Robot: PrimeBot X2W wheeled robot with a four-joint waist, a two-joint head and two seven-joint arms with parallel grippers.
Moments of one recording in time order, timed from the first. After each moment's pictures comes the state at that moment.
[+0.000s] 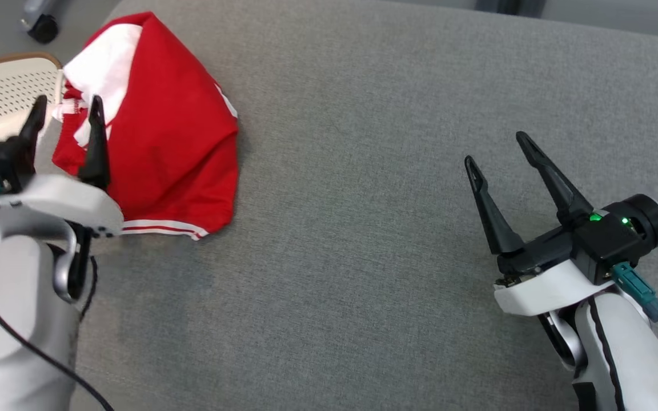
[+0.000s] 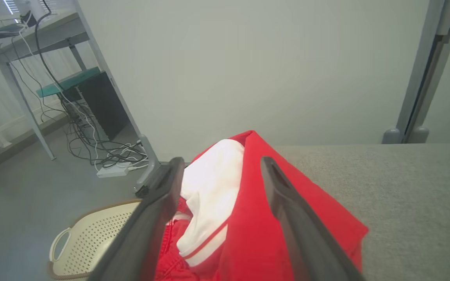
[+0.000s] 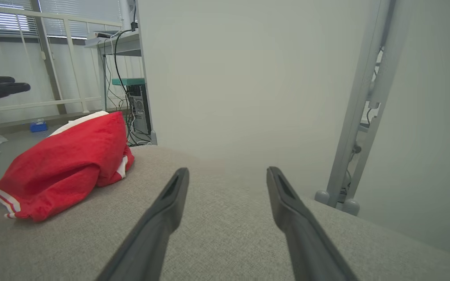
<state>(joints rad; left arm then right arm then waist) -0.54 0.19 0.01 0.43 -0.17 -0.03 -0.15 -0.37 -0.14 0.25 0.13 0.04 0.13 -0.26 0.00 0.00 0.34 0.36</state>
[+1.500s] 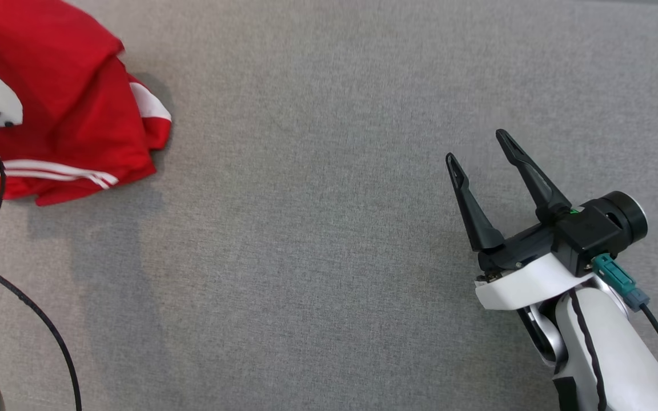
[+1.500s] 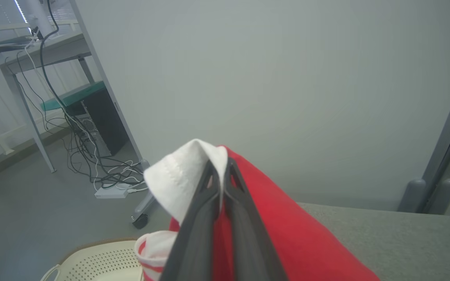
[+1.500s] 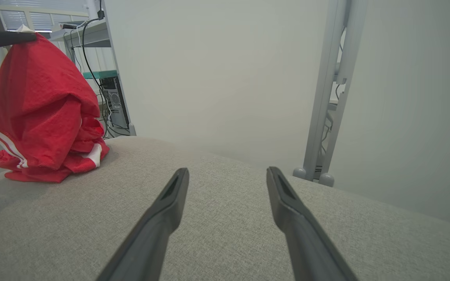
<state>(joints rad) -0.99 0.33 -0.01 0.87 -0.25 -0.03 -0.16 -0.40 -0.10 0.27 0.17 0.06 0.13 -0.26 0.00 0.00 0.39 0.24</state>
